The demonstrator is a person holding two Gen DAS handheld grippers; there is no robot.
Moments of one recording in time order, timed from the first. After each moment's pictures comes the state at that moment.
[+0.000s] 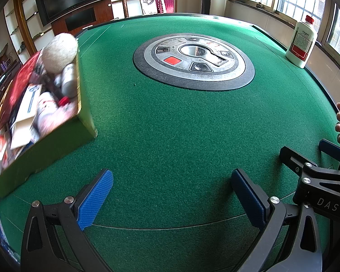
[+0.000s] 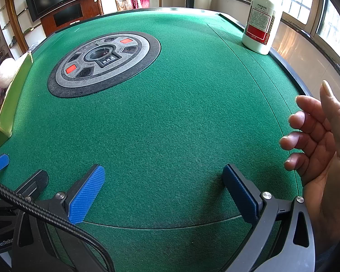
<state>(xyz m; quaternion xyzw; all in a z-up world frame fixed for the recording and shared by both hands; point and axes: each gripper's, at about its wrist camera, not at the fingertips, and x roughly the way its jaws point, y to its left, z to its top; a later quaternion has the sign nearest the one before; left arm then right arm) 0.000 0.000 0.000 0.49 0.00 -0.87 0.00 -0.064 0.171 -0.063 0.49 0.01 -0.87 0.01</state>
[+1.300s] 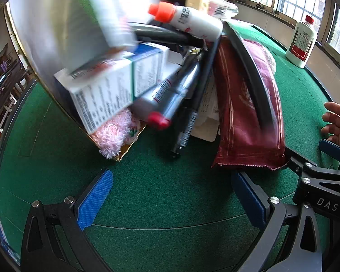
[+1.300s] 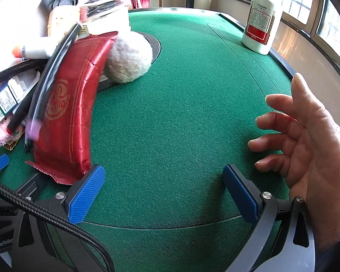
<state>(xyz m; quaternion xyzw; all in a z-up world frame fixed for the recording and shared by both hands) 0.000 0.000 0.000 0.49 0.00 -0.87 0.00 -0.062 0.175 -0.060 0.49 0.01 -0.87 0.01</state>
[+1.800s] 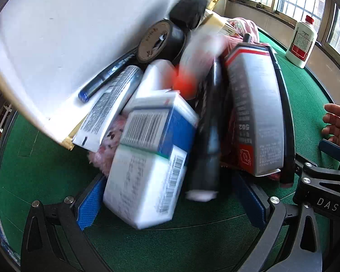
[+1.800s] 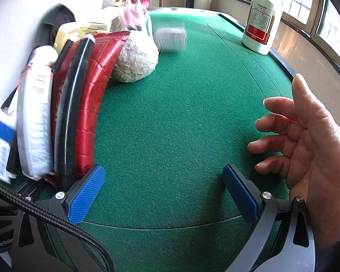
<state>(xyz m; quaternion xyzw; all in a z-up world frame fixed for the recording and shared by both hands) -0.001 0.000 0.001 0.49 0.00 -0.87 0.00 -0.062 0.175 -0.060 0.49 0.01 -0.87 0.01</state>
